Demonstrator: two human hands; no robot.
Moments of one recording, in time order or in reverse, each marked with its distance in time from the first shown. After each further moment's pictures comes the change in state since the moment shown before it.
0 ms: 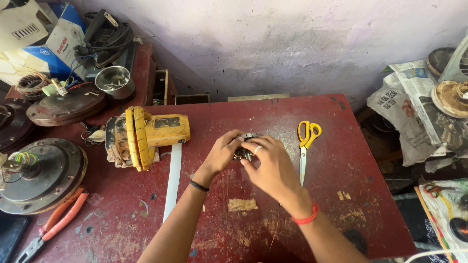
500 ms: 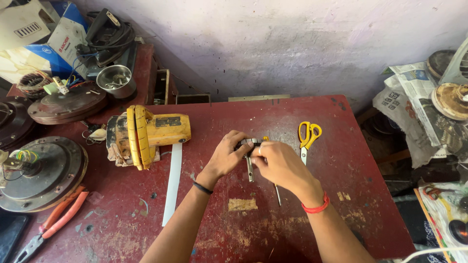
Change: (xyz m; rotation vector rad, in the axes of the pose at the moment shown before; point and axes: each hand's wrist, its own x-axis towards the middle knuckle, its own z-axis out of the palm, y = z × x) left_hand -0.011 0.019 0.007 0.362 0.020 0.120; right_hand 0.003 0.024 -0.014 0.008 -0.264 0.098
